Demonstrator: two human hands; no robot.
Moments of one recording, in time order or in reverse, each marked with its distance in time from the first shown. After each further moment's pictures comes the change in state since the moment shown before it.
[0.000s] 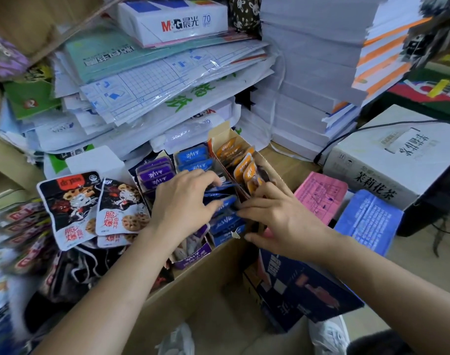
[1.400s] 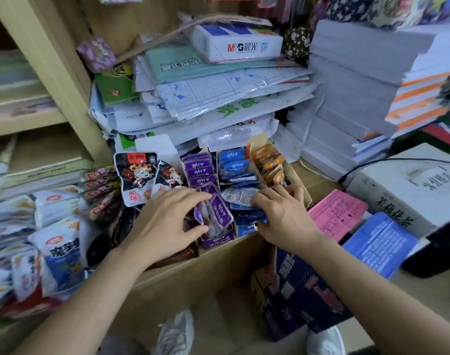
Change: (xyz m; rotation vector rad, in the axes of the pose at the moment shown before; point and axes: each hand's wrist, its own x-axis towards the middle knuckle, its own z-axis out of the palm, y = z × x) left_hand -0.106 -0.049 -0.047 -0.094 -0.050 -0.033; right_hand 0.029 -0.038 0.009 -0.197 0.017 0.140
